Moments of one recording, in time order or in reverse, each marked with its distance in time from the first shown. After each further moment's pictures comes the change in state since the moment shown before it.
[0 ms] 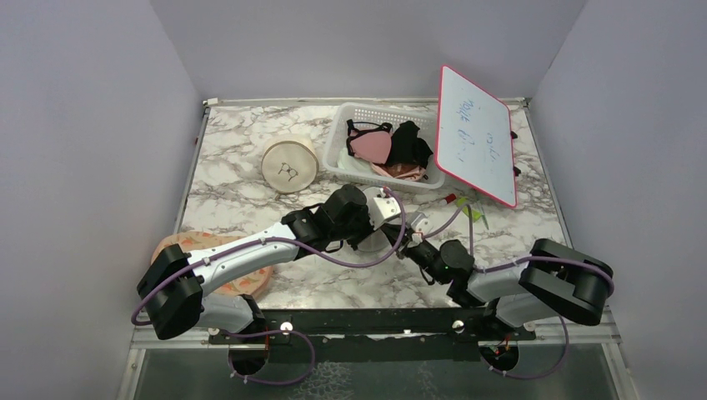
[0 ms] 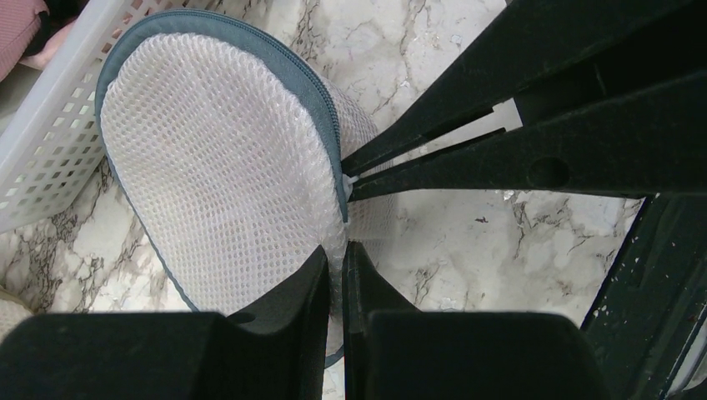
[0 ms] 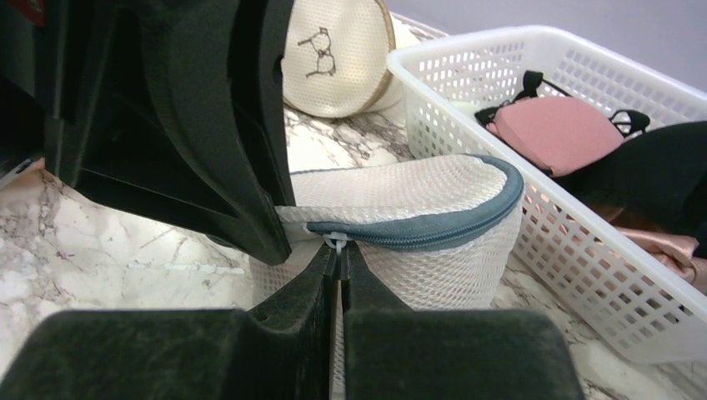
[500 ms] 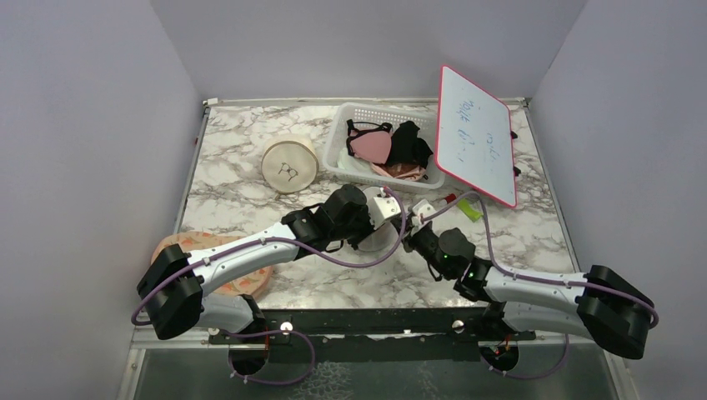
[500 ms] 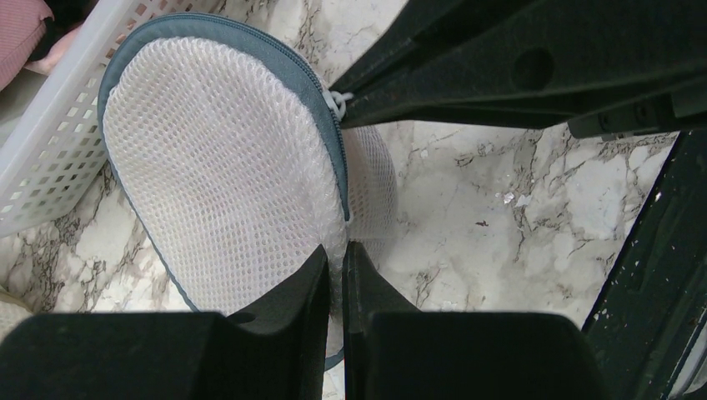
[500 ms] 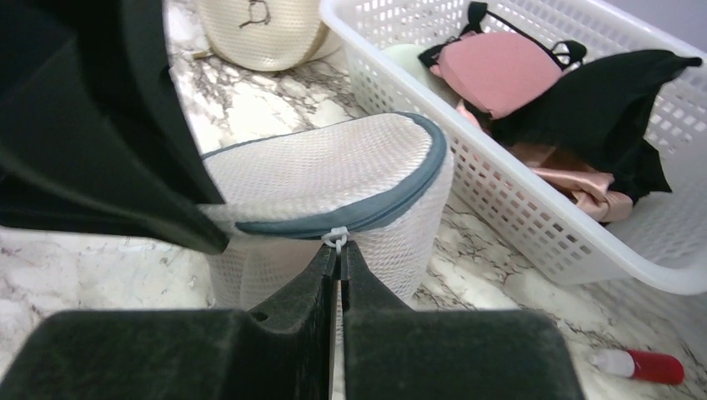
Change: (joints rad) left arm 0.000 0.000 0.000 0.008 0.000 0.001; right arm -0.011 -0.332 0.098 -0.599 0.127 0.034
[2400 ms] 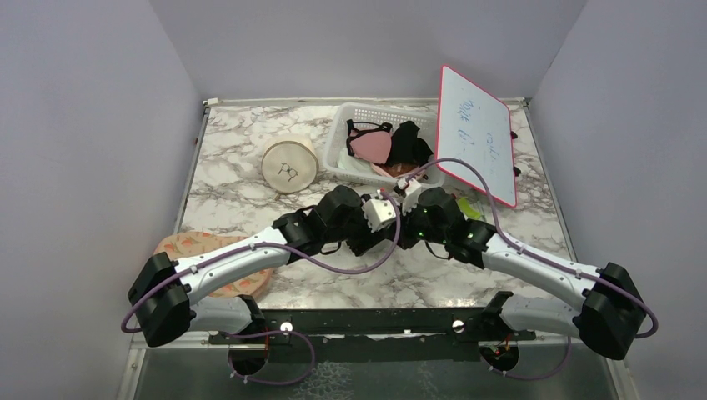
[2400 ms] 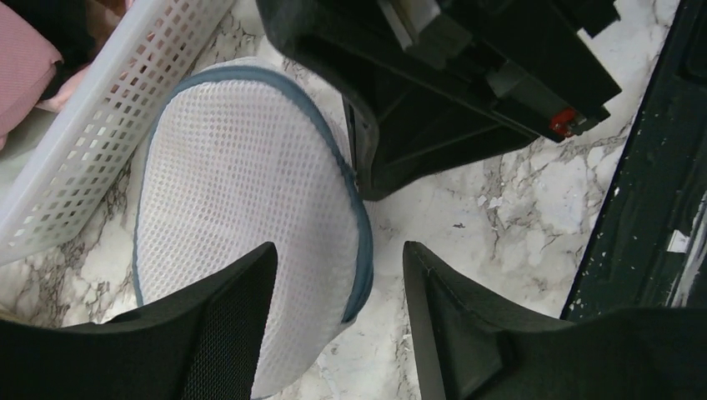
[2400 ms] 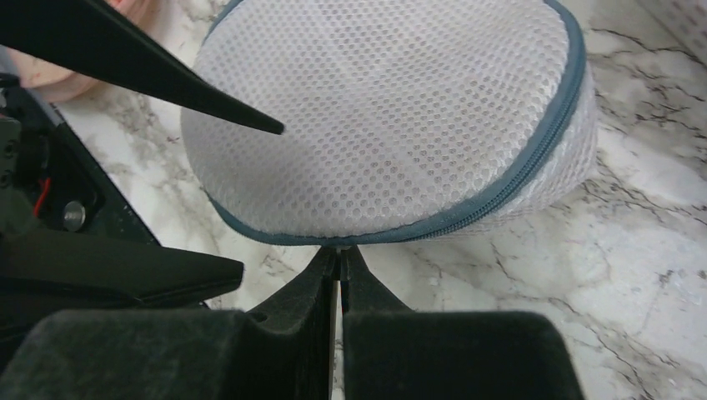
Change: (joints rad) left arm -0.006 -0.072 -0.018 0.003 0.036 0.029; right arm -0.177 0.055 0.427 -0.898 -0.422 0.380
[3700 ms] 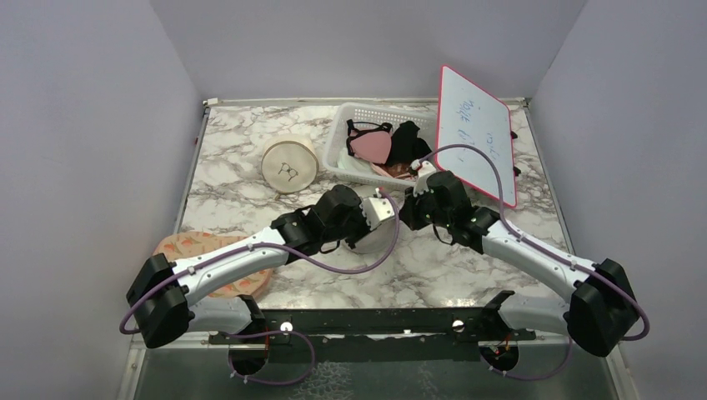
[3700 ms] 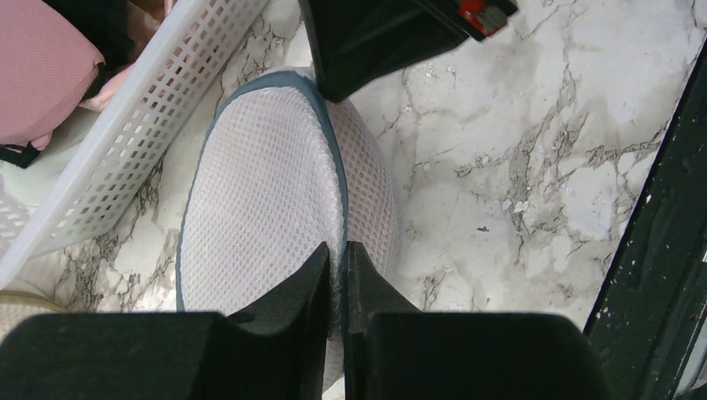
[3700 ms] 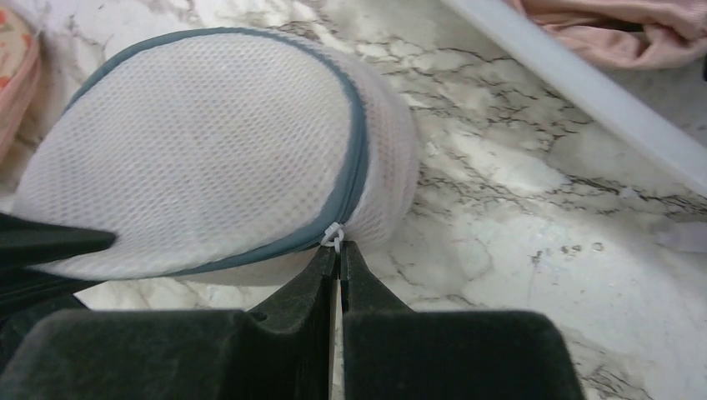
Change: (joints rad) left arm 0.000 -0.006 0.000 0.012 -0.032 0.016; right arm -0.122 0.049 0.065 -0.042 0.054 -0.027
